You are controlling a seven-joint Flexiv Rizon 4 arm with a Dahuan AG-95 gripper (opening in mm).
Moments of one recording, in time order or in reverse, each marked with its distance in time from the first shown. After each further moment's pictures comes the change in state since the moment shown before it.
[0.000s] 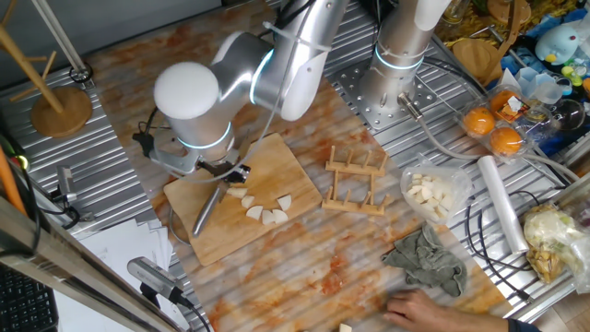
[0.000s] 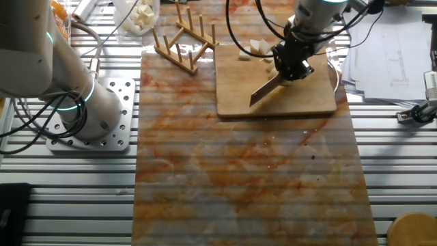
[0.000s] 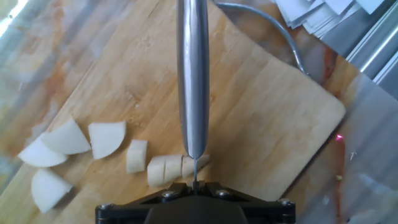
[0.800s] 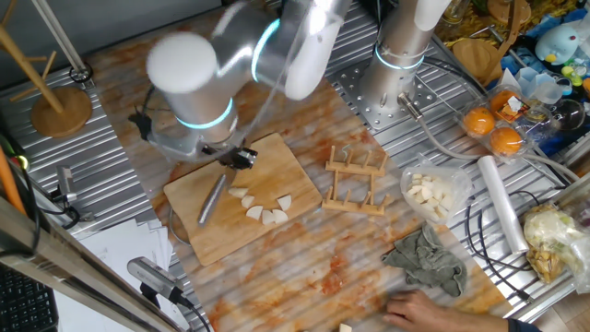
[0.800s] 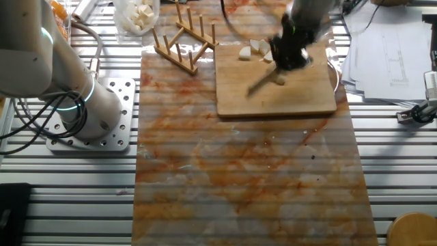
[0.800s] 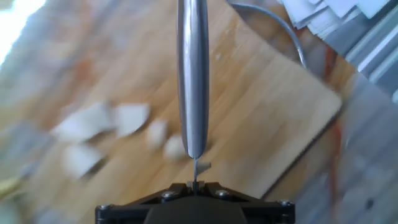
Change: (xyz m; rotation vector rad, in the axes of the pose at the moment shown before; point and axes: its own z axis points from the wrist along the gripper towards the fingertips) arm 0.023 0.013 -0.062 -0.036 -0.001 0.029
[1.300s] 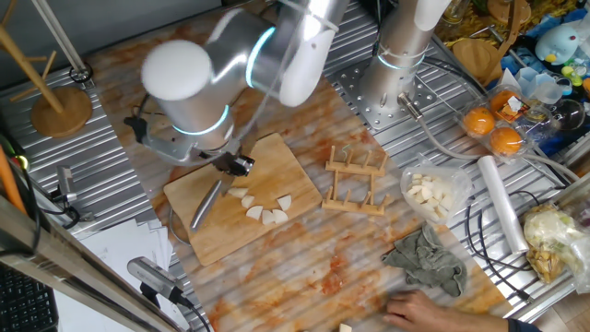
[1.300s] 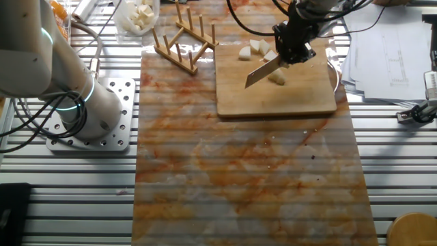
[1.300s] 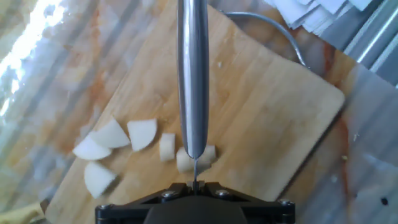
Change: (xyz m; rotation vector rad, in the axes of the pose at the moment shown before) arm -0.019 0.008 -0.001 -0.041 -0.001 0.047
